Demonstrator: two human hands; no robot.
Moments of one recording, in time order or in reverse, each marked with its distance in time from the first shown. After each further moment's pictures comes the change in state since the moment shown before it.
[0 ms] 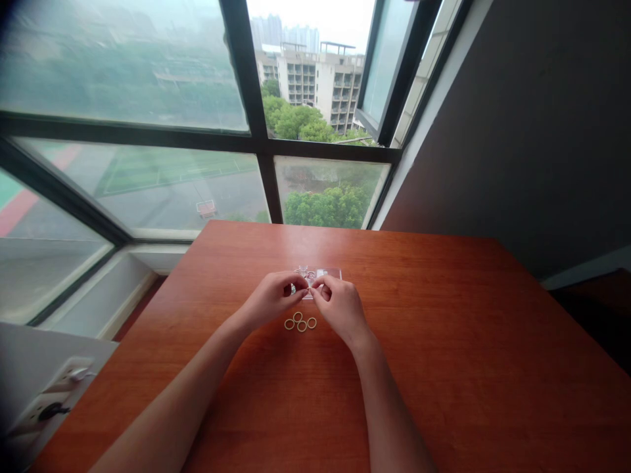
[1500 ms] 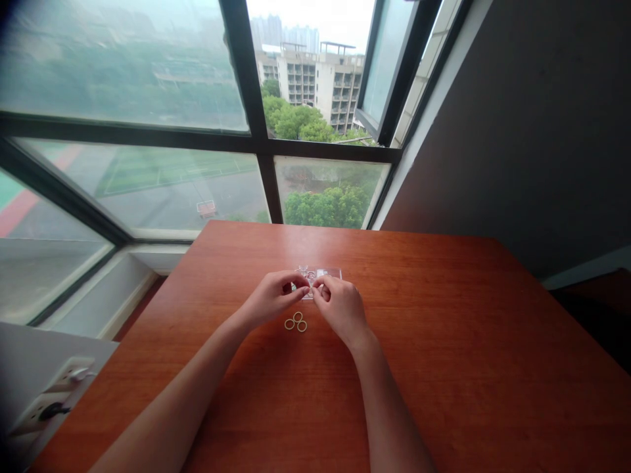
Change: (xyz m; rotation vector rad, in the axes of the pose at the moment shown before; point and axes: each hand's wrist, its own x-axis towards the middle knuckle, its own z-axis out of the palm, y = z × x) left_hand 0.000 0.002 -0.002 -0.084 0.019 -0.030; right_hand 0.000 0.001 0.000 -0.084 0.011 -0.038
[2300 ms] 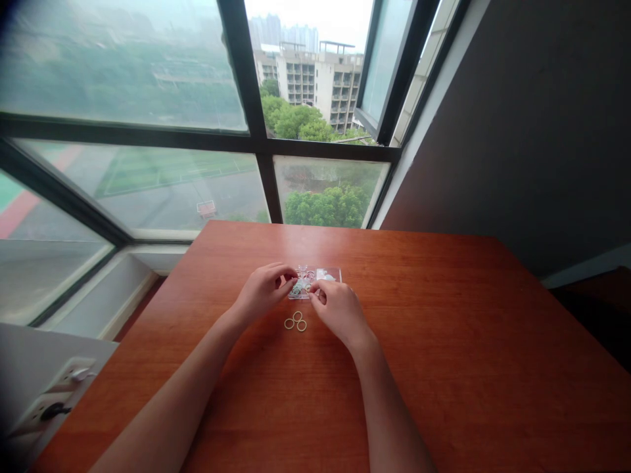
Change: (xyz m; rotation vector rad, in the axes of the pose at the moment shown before) left_hand 0.000 -0.015 -0.009 0.278 0.119 0.016; right_hand -0.001 0.000 0.001 -0.061 -0.145 0.020
